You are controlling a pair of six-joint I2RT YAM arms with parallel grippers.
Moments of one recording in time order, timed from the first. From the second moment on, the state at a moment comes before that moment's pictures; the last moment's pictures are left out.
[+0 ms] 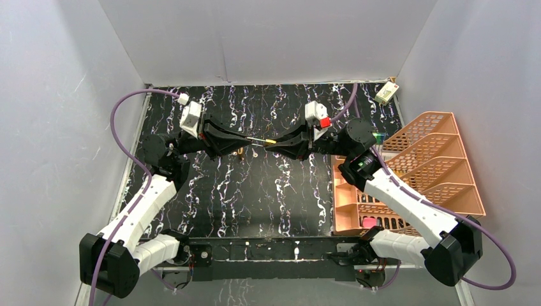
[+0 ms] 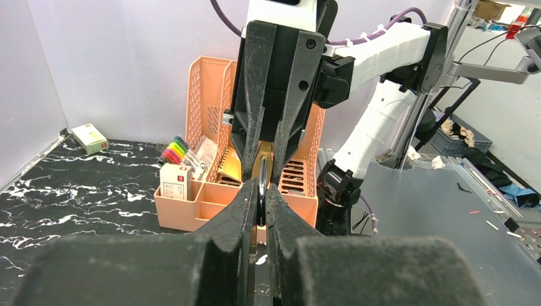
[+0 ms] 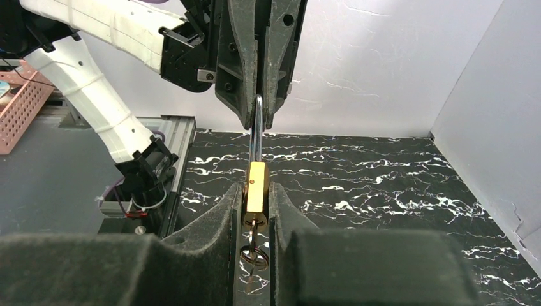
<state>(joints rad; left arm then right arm) -0.34 1.06 0.80 0.93 1.10 -0.71 0.69 1.10 0.93 0.47 -0.85 0.14</state>
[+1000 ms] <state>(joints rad) -0.31 1.04 0.74 0.99 1.03 -0.72 0.68 1.23 1.01 0.51 -0.92 0.29</state>
